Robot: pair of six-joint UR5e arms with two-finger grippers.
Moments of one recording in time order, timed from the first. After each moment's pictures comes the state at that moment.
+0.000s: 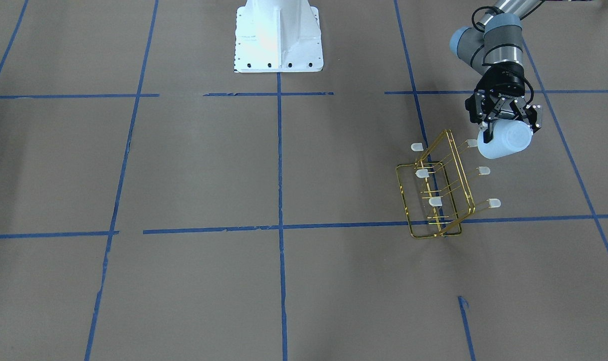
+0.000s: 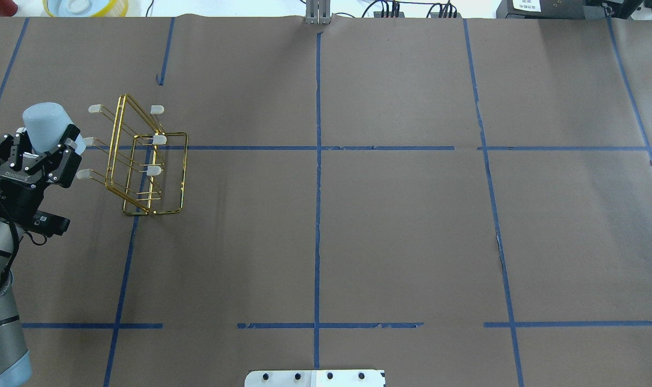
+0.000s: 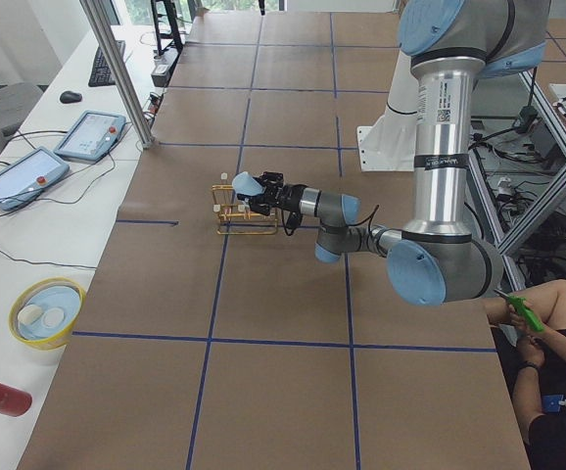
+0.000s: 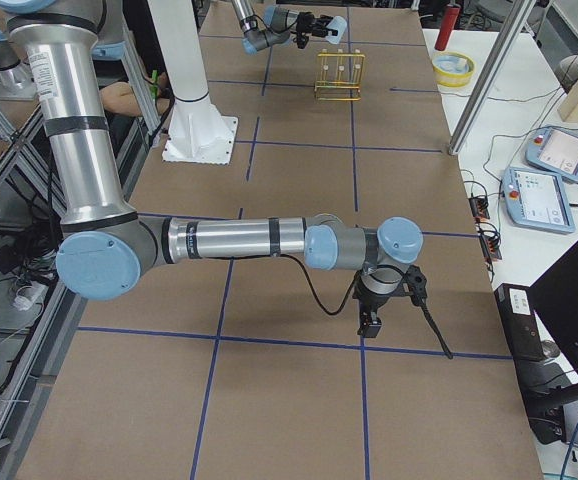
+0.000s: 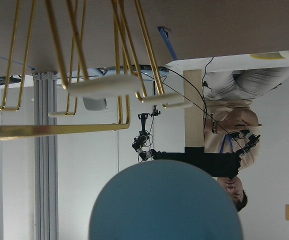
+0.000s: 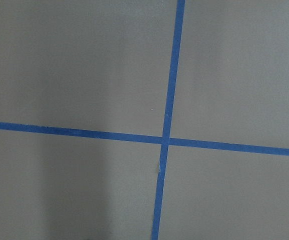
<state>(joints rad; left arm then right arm) -0.42 -1.55 -1.56 -3.47 -0.63 -3.69 1.49 -1.39 1.46 -1.67 2.30 -0.04</state>
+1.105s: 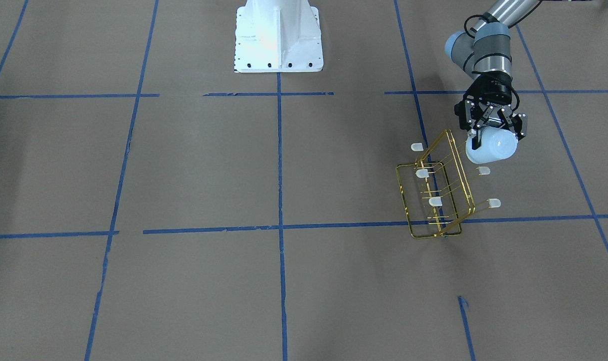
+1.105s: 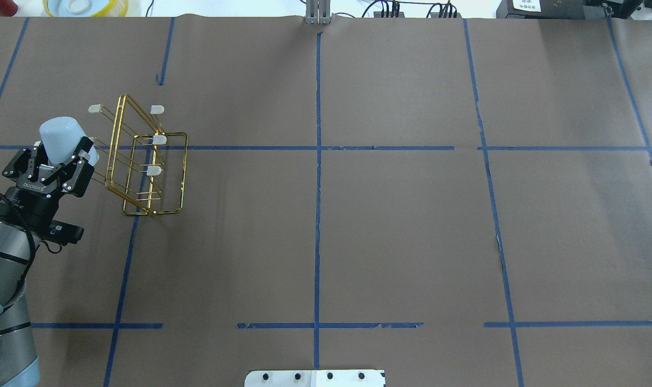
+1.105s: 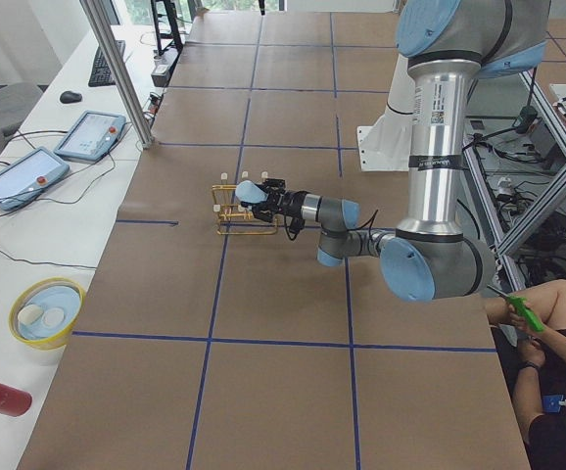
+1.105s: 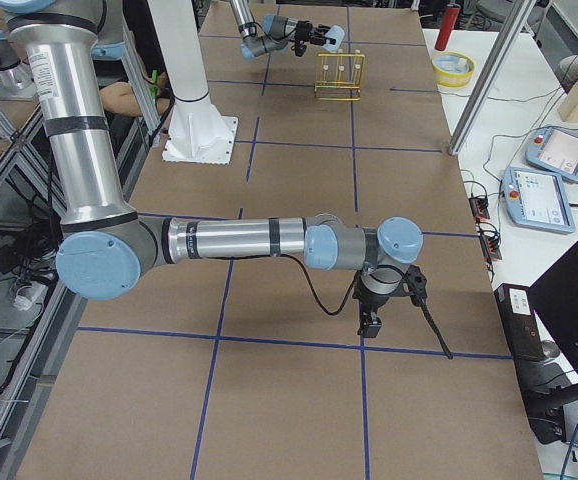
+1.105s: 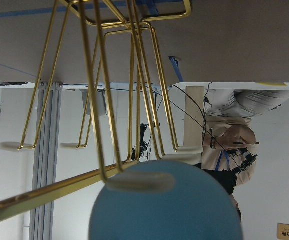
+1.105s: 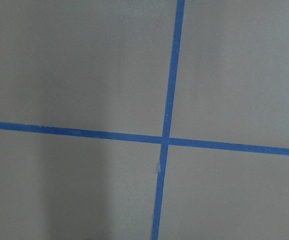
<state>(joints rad) -0.39 -1.58 -1.48 -3.49 -0.60 -3.74 1.49 -1.39 1.46 -1.67 2.30 -0.04</state>
